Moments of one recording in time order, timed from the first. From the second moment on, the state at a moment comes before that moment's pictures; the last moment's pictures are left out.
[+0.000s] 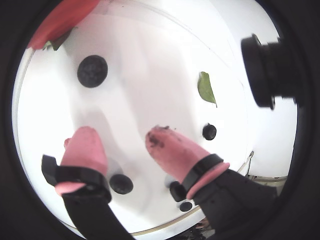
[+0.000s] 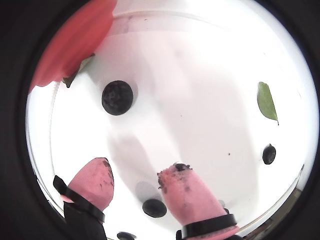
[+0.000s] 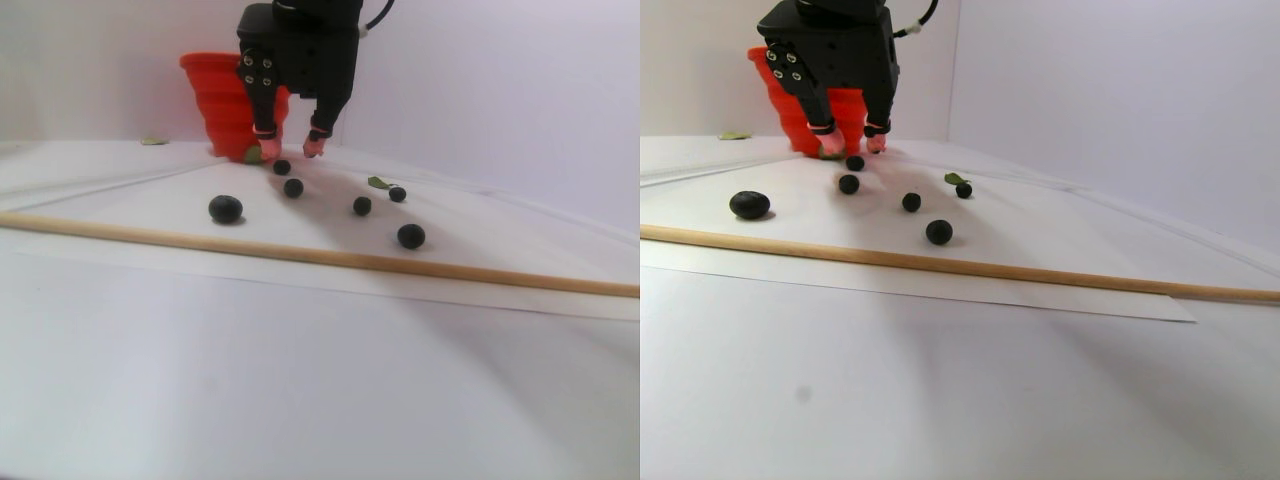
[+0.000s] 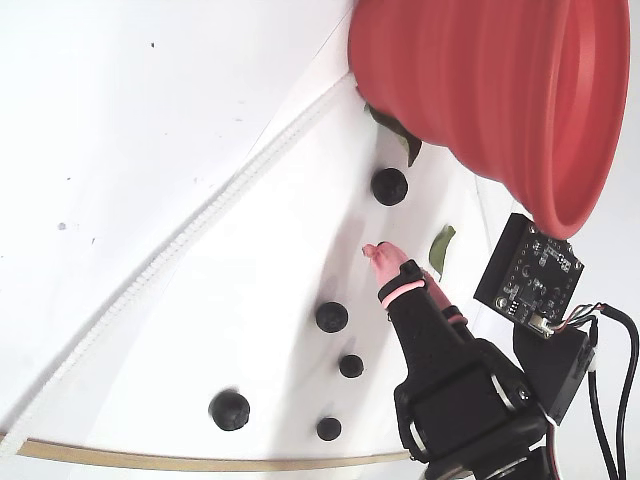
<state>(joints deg) 1.2 116.7 147.7 -16.4 -94.1</state>
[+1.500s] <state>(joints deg) -1.2 102.0 139.2 -26.4 -91.1</state>
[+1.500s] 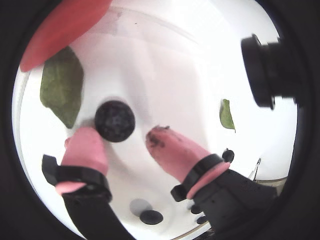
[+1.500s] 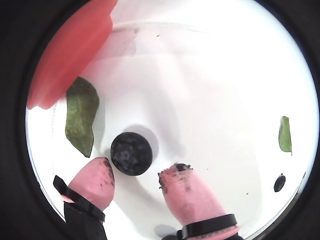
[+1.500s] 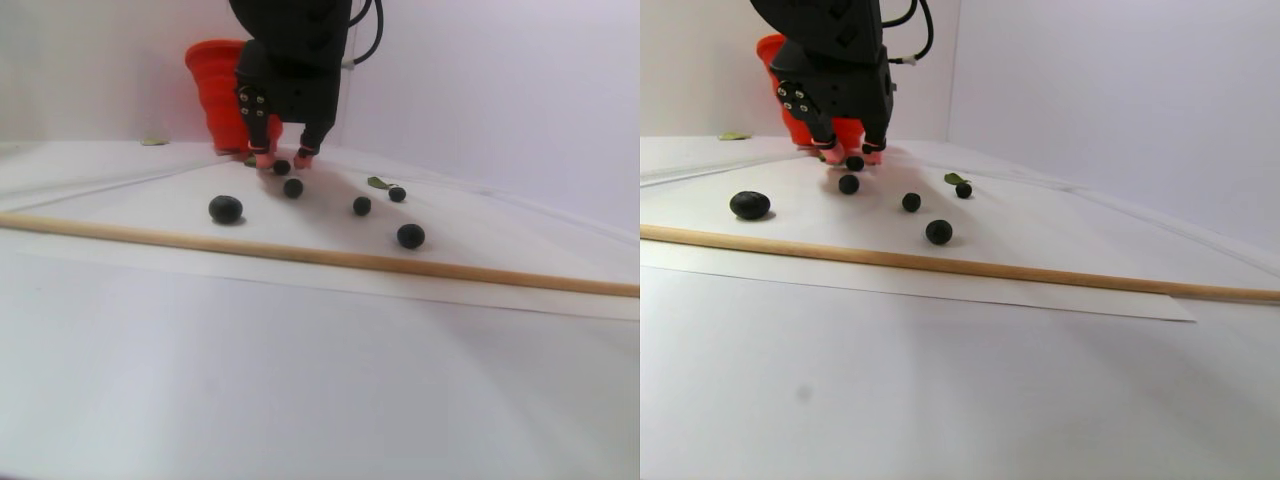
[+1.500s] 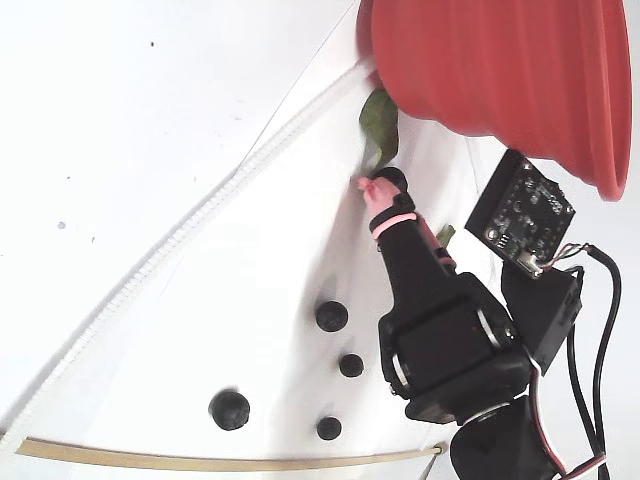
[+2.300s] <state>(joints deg) -1.3 97.6 136.9 -30.5 -90.3</state>
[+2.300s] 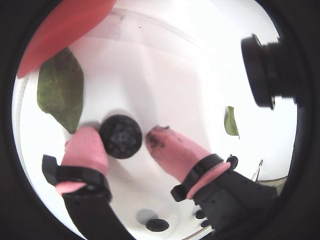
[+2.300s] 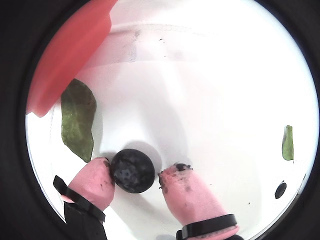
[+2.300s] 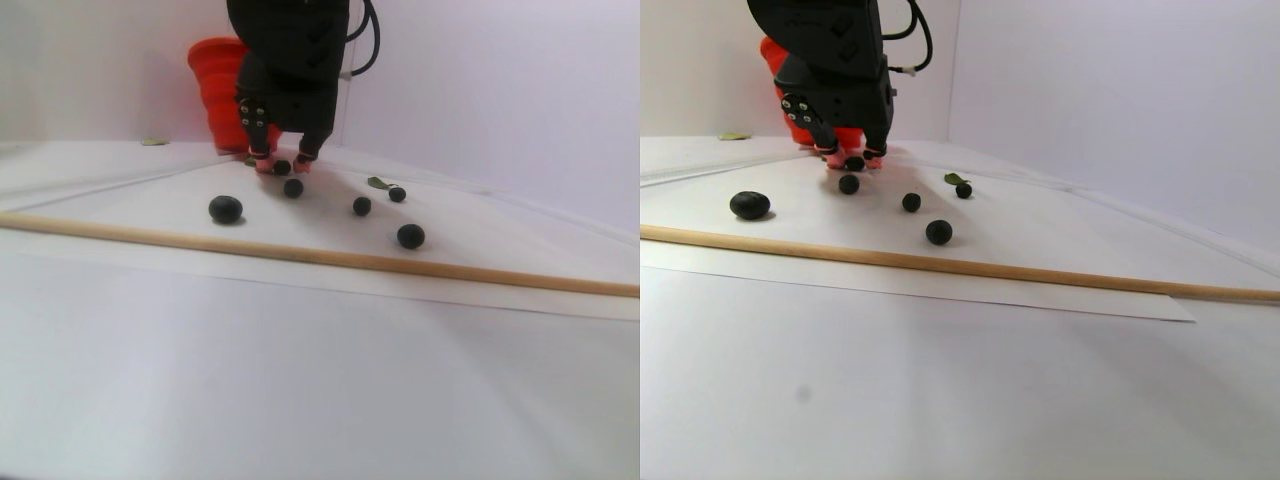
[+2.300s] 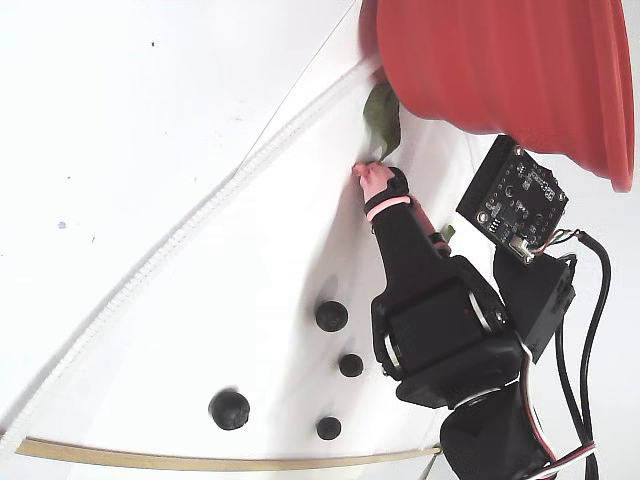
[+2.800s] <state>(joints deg) -1.3 96.3 136.8 -32.3 -89.2</state>
